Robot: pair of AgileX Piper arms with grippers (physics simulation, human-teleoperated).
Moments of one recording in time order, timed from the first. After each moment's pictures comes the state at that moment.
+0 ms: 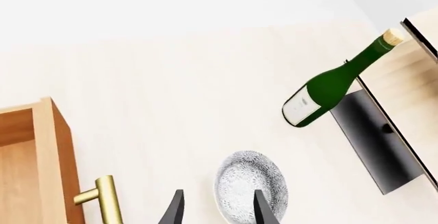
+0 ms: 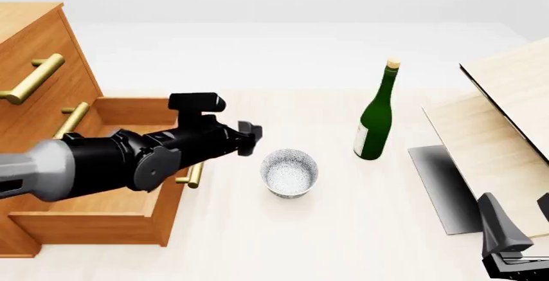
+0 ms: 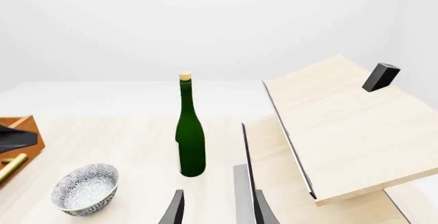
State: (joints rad) left arm -0.57 1.57 -0.83 -0.16 -0.33; right arm 0.01 0.03 0.00 -0.02 0.01
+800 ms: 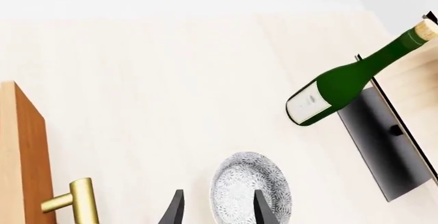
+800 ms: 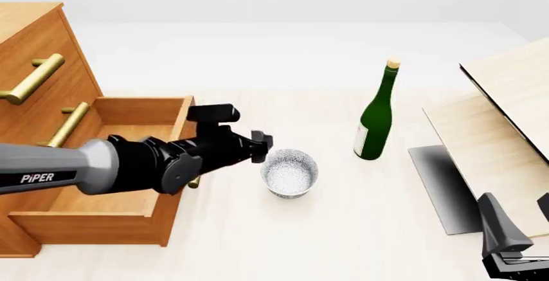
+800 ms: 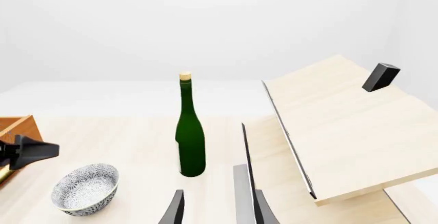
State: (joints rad) left arm -0.59 1.72 -0.87 -0.23 -0.40; right arm 0.01 0.03 0.00 -0.02 0.01
